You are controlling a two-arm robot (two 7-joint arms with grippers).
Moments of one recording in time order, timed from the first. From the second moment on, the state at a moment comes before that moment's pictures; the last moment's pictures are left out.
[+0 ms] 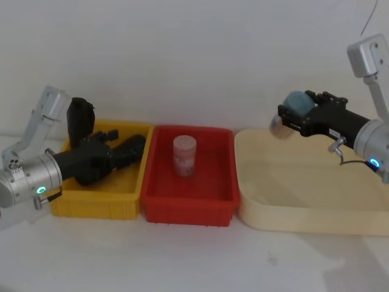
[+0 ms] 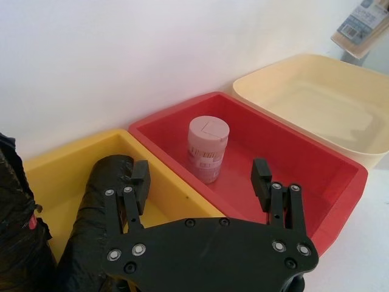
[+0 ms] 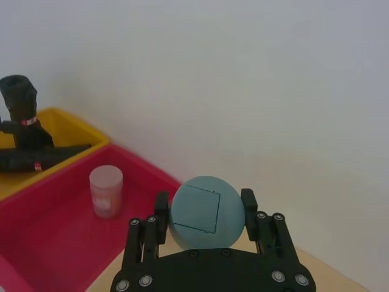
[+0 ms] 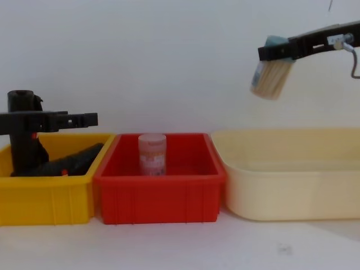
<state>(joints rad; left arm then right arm) -0.56 0.45 0.30 -1.15 -0.55 0.13 -0.71 0.62 0.37 -0.35 -1.49 0.23 0.42 0.42</state>
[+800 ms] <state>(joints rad) -0.56 0.45 0.30 -1.15 -0.55 0.13 -0.71 0.60 0.41 -0.37 -1.50 0.21 0.42 0.42</state>
